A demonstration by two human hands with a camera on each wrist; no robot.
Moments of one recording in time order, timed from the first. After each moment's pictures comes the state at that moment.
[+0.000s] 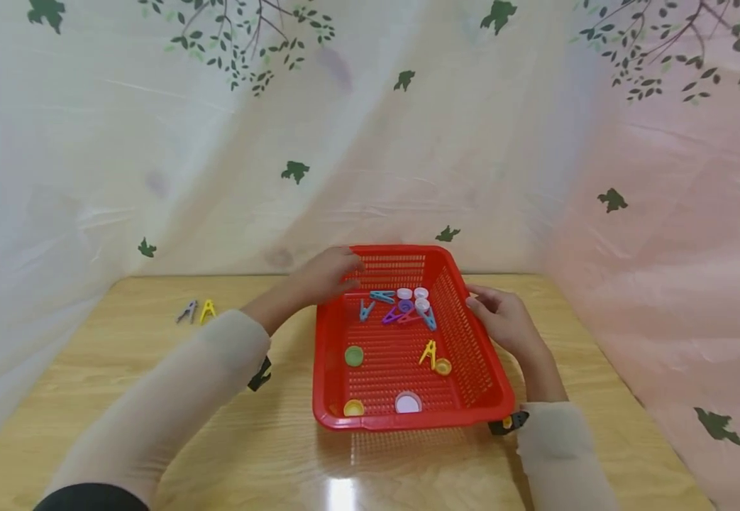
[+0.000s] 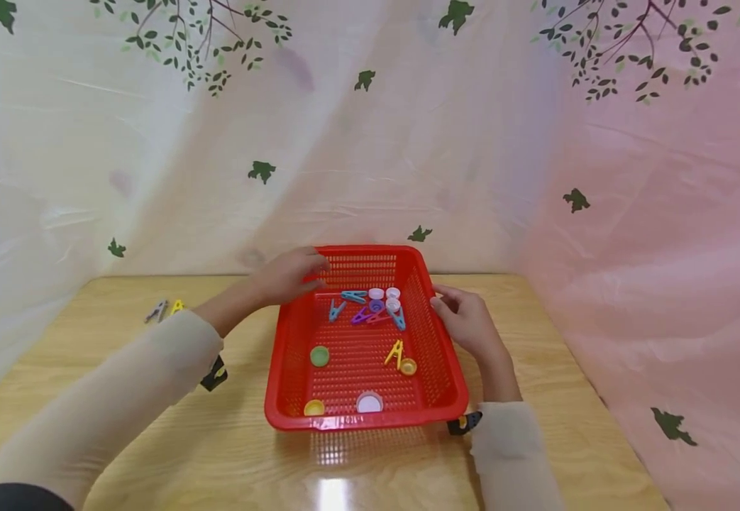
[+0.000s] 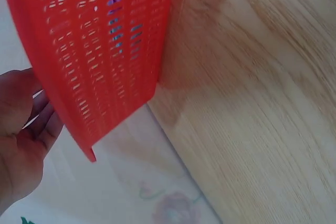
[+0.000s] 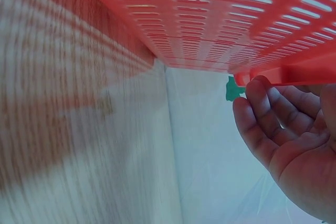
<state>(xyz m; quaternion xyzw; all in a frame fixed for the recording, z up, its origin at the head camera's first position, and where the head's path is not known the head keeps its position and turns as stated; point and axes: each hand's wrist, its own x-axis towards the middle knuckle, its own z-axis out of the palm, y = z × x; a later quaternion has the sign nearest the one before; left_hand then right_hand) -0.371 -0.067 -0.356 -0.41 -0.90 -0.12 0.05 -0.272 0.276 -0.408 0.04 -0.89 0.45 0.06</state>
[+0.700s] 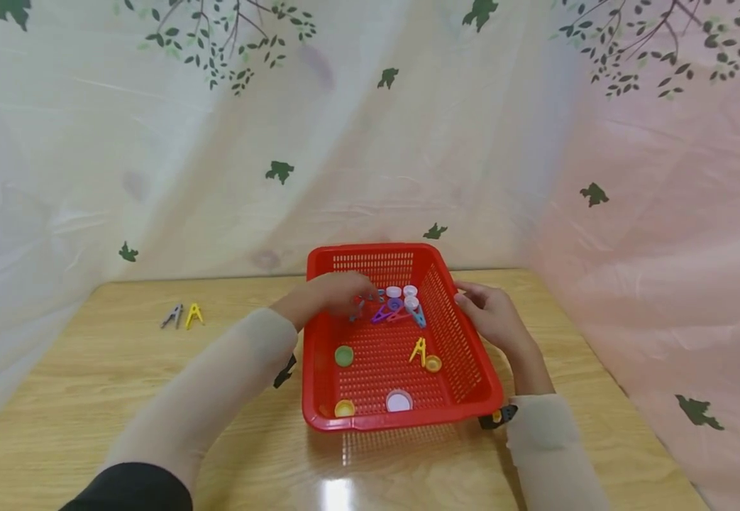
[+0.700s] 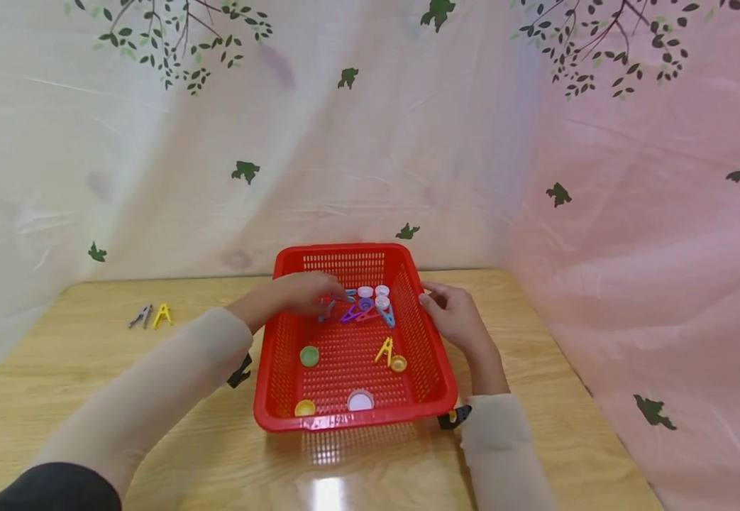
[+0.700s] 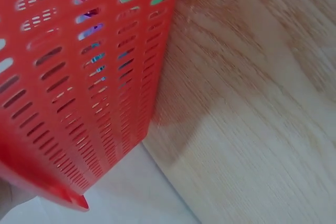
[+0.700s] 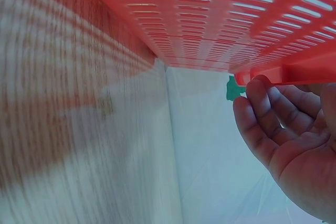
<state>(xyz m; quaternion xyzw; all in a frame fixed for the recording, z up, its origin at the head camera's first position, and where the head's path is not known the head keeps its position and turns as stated) -0.383 -0.014 -0.383 -0.42 -0.90 -0.04 -0.13 -0.270 0.279 -0.407 0.04 -0.89 0.46 0.06</state>
